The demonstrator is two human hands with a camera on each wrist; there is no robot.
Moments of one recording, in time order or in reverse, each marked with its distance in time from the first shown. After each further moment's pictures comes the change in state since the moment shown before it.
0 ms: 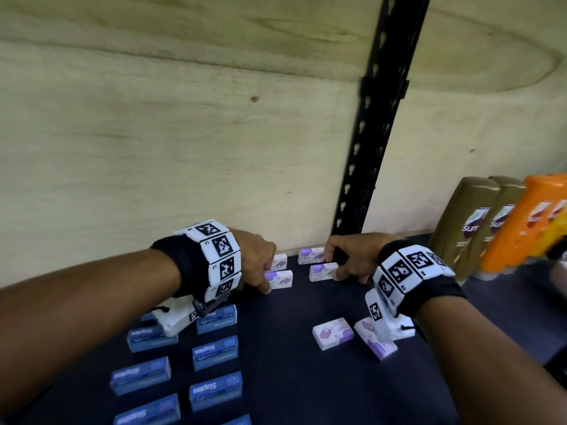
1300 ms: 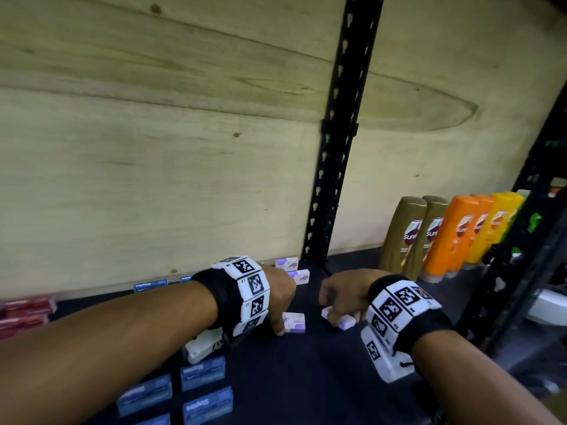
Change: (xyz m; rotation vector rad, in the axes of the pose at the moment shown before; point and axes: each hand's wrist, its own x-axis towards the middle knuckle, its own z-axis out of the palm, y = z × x) left_hand -0.014 0.073 0.016 0.201 0.005 0.259; right_hand -0.078 -0.002 0.016 -0.080 -0.184 0.089
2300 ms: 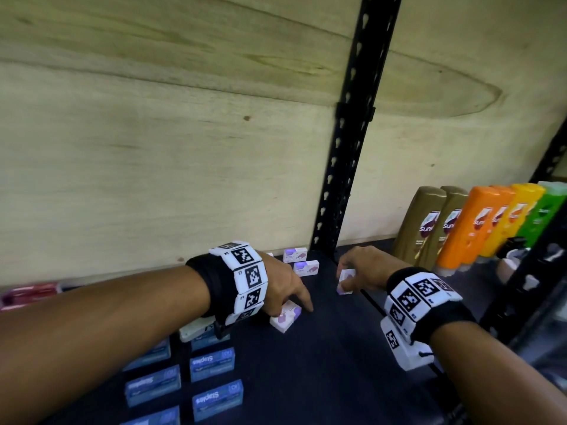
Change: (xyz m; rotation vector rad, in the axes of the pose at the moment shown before) left_hand -0.016 -0.014 -0.002 0.013 -0.018 0.251; right_hand 0.032 0.034 0.001 0.137 0.349 -0.054
